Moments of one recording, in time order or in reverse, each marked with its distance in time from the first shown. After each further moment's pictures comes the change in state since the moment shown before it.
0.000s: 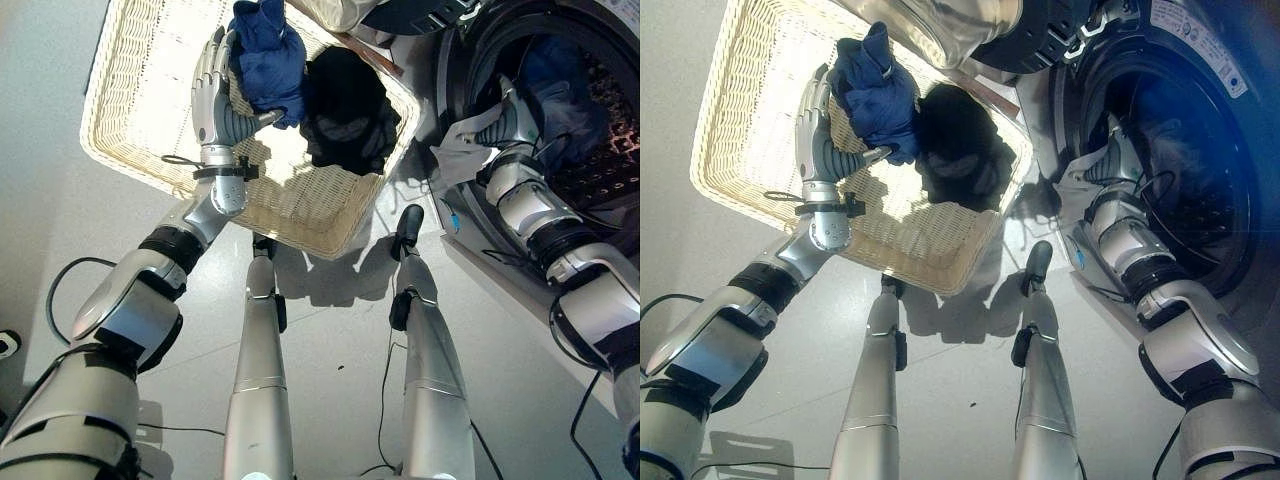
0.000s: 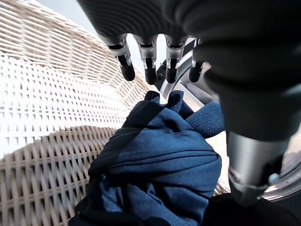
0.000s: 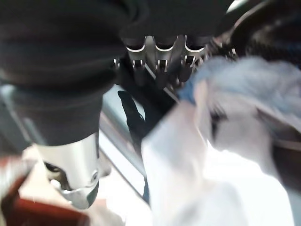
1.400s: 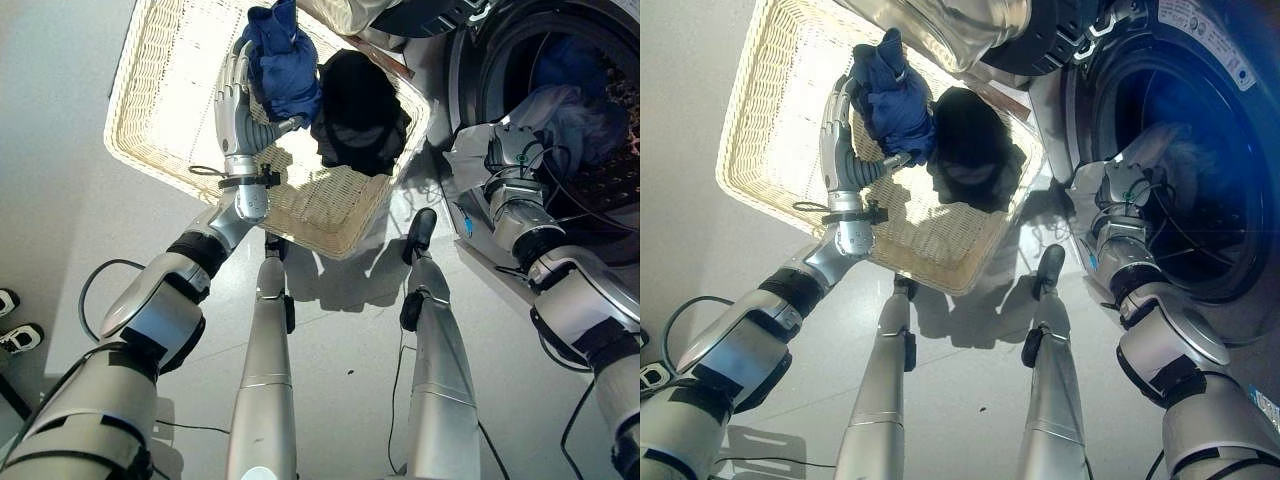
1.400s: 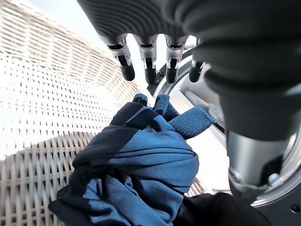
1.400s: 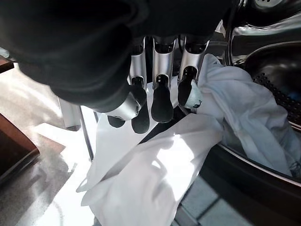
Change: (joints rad) left arm 0.002 -0.100 0.001 0.032 -0.002 -0.033 0.054; right arm -0.050 0.059 0.093 0.231 -0.300 0.154 -0.038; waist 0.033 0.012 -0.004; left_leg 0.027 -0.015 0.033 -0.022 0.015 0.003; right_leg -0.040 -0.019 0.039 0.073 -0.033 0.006
